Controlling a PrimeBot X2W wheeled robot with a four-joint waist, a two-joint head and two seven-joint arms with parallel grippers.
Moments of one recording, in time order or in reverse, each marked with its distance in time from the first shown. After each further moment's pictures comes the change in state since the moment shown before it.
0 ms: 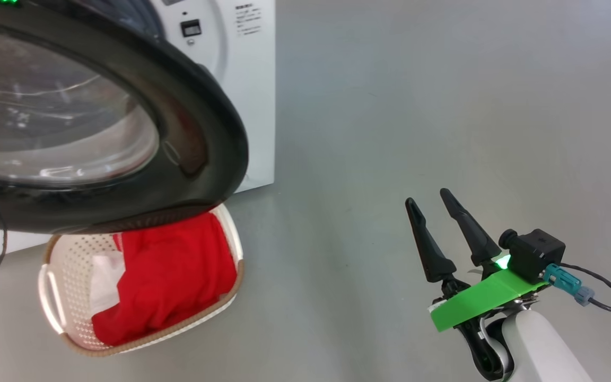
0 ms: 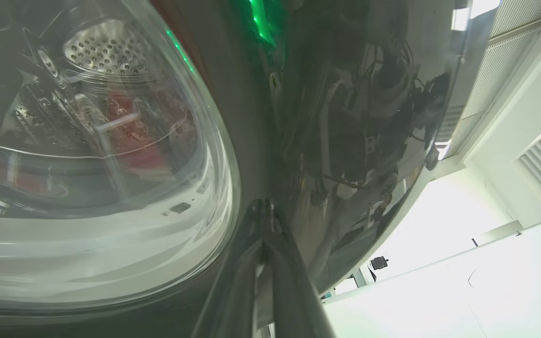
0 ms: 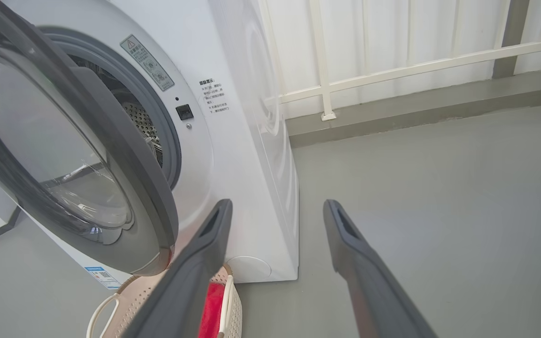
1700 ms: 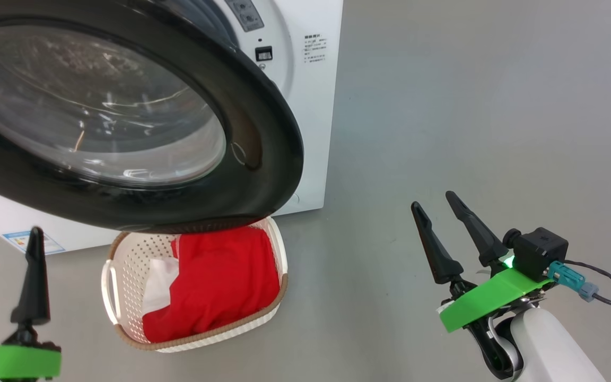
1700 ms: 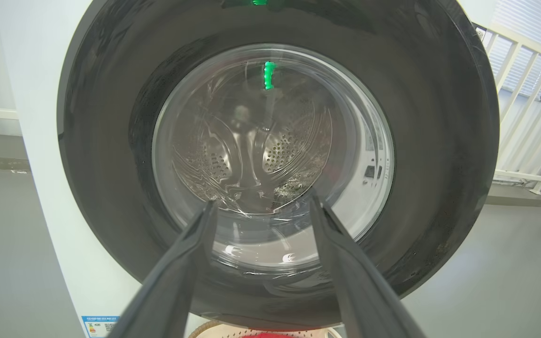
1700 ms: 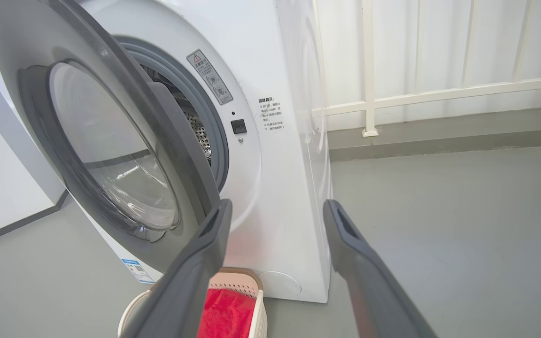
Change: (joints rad) left arm 0.549 0.032 -0.144 -0.021 0.881 -0.249 -0.740; right arm -0.015 -0.057 0.032 0.031 0.016 0.000 0.000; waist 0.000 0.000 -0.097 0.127
